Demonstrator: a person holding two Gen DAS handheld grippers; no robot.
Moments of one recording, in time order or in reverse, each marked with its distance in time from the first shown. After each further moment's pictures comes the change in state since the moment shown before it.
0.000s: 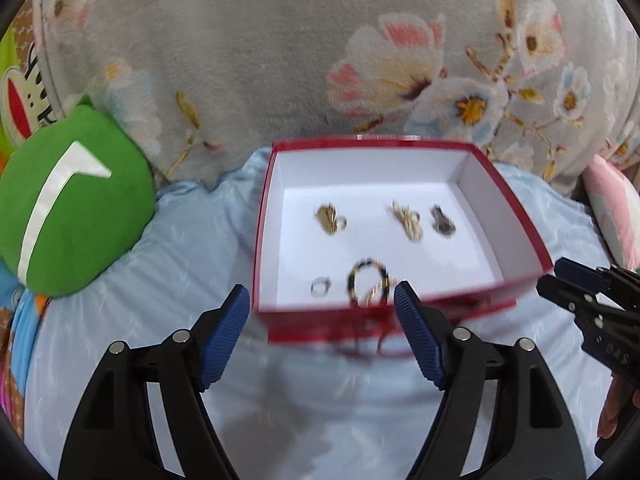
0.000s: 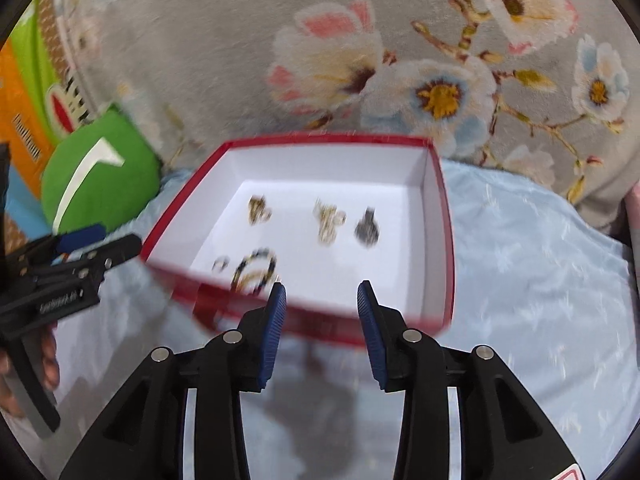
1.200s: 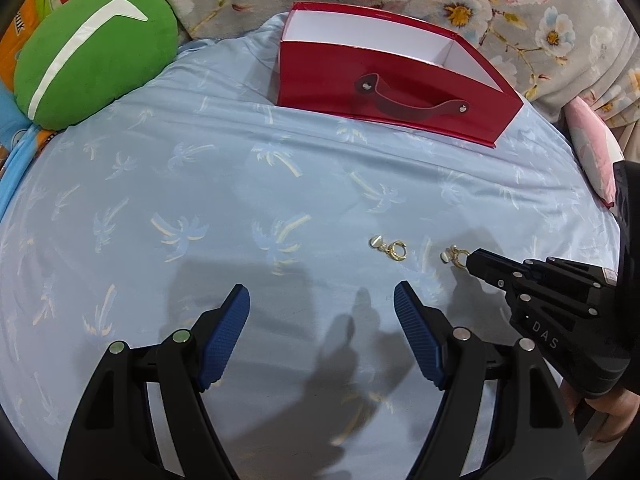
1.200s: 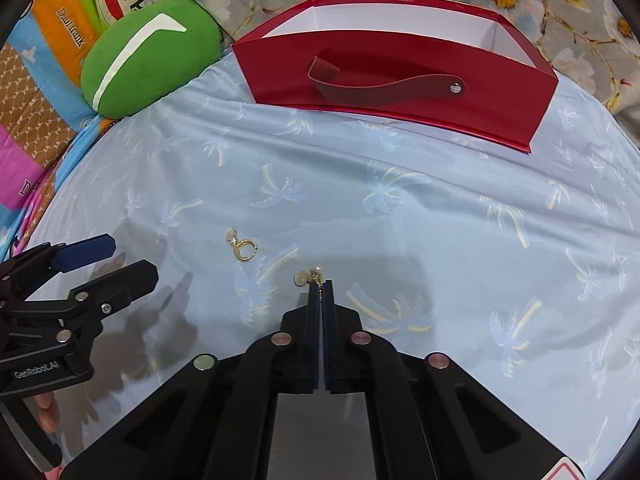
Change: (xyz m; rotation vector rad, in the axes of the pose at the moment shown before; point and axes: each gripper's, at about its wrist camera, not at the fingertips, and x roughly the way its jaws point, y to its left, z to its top) left arm -0.046 0.010 -0.175 -0.100 0.231 -0.079; right arm 0.012 0.077 -0.139 -0.022 0.220 0.078
